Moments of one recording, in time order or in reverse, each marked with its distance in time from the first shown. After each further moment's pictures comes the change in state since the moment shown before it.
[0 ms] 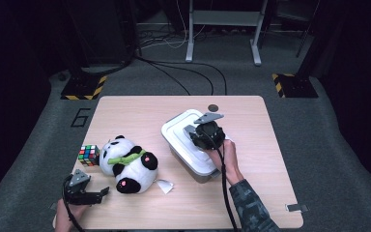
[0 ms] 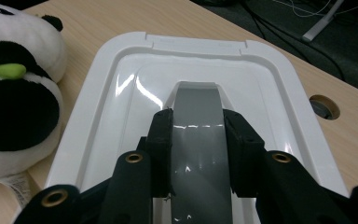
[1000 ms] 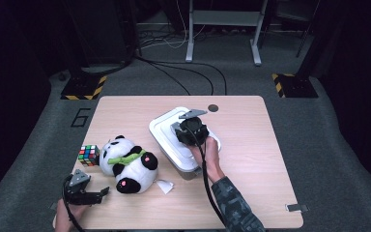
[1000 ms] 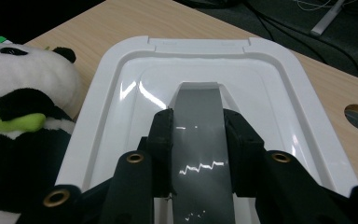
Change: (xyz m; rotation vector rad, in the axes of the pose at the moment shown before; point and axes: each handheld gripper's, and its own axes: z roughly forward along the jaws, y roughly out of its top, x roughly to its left) left arm 0.000 0.000 0.000 0.001 0.000 0.000; right arm 0.028 0.024 0.031 -0.012 -0.005 0.045
